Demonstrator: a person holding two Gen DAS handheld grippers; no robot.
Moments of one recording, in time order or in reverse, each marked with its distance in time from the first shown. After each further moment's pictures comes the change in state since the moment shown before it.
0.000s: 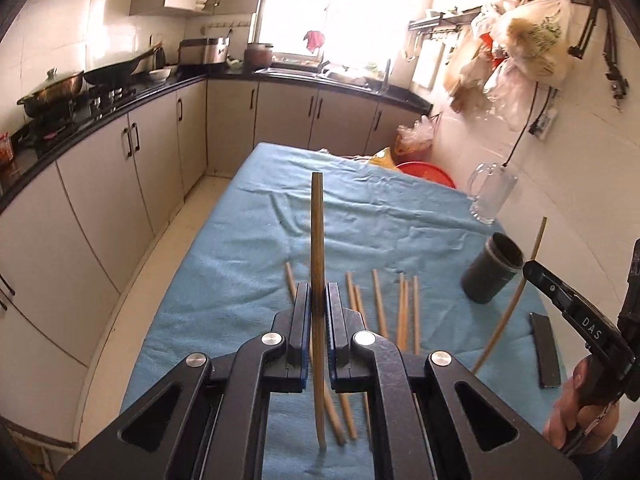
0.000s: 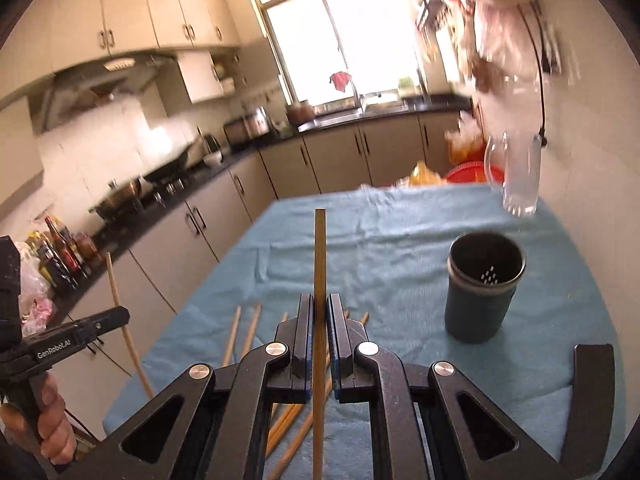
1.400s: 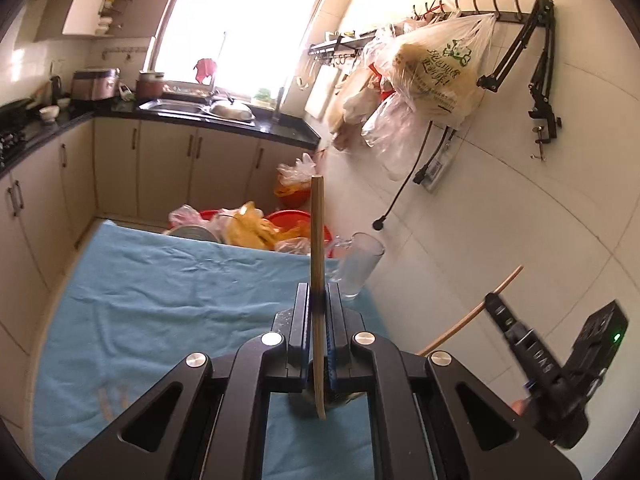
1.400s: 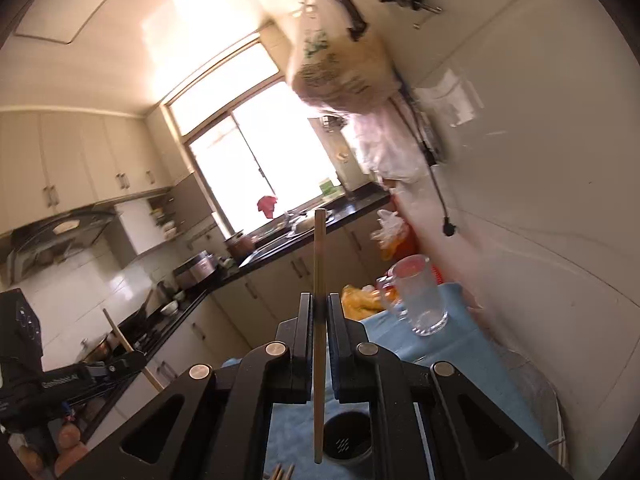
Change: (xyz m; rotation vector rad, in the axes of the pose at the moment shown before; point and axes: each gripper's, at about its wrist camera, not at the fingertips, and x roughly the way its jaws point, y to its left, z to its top) left arm 0.042 -0.199 0.156 0.044 -0.056 -0.363; right arm -0.103 -0.149 0.117 0.302 -0.382 -0.152
